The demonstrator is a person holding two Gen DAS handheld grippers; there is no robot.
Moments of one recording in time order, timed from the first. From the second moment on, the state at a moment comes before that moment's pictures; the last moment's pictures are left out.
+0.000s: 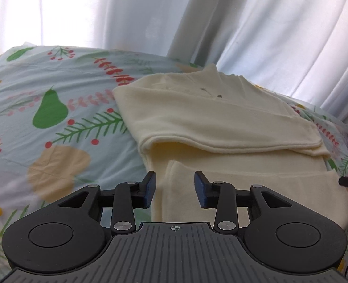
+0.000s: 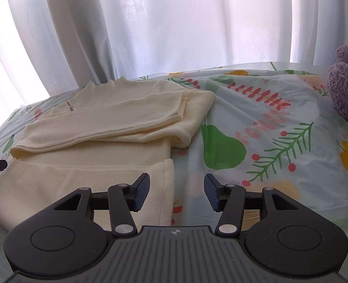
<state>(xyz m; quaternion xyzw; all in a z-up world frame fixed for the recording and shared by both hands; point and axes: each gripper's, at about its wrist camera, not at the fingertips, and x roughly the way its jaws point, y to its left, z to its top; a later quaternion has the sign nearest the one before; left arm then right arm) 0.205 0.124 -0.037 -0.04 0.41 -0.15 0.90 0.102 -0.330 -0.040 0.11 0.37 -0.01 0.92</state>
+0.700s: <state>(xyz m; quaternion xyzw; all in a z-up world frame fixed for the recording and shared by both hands) 0.205 0.103 0.023 -0.01 0.36 -0.18 0.92 0.111 -0.307 0.002 0.05 0.32 0.03 0.95</state>
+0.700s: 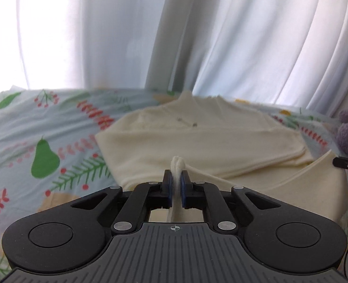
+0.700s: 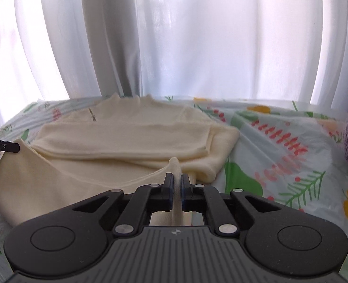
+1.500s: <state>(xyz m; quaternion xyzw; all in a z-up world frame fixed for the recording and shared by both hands) 0.293 0.080 -0.044 0.02 0.42 -0.15 0.89 0.217 -0.305 -0.039 -0.01 0.37 0.03 0.93</state>
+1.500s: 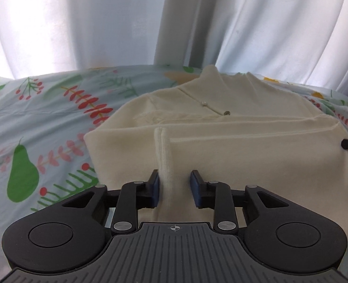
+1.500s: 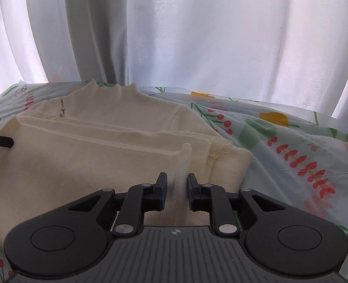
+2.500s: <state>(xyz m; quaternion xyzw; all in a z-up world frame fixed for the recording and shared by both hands) 0.357 0.054 -0.017 0.07 0.37 -0.10 0.92 0.265 -0.322 -0.008 0.04 0.34 -0.01 0.94</state>
